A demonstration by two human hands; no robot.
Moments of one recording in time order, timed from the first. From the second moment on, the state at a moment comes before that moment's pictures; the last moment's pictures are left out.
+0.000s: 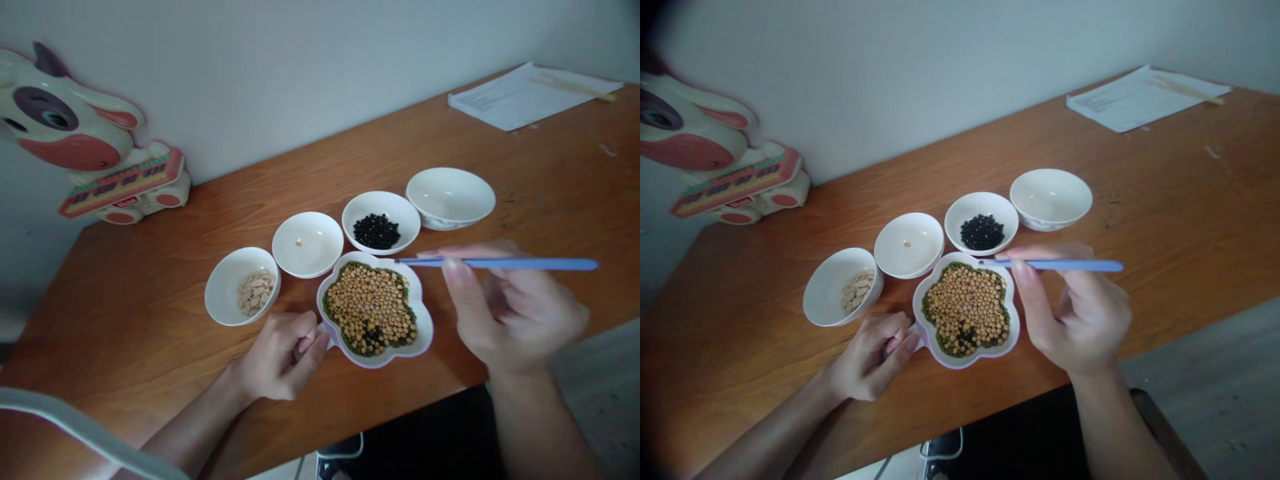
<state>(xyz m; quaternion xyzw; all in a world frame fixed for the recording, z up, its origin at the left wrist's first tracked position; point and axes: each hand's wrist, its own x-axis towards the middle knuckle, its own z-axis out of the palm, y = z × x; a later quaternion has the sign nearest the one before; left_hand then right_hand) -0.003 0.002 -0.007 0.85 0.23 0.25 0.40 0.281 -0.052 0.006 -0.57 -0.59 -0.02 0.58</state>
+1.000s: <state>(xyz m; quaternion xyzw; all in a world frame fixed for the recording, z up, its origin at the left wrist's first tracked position) -0.001 0.002 -0.006 0.85 0.23 0.25 0.40 0.271 -0.074 -0.012 -0.49 -0.75 0.07 0.44</state>
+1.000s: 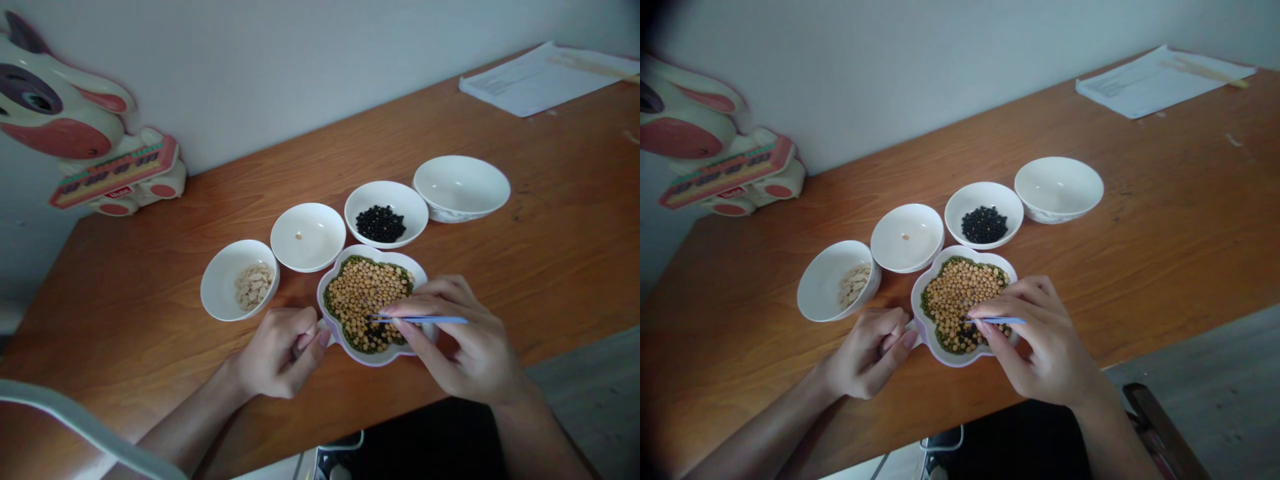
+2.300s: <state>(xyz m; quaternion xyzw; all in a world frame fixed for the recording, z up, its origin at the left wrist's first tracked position) -0.003 0.002 -0.008 0.85 0.23 0.25 0.40 0.273 -0.077 -0.013 -0.49 -0.73 0.07 0.47</state>
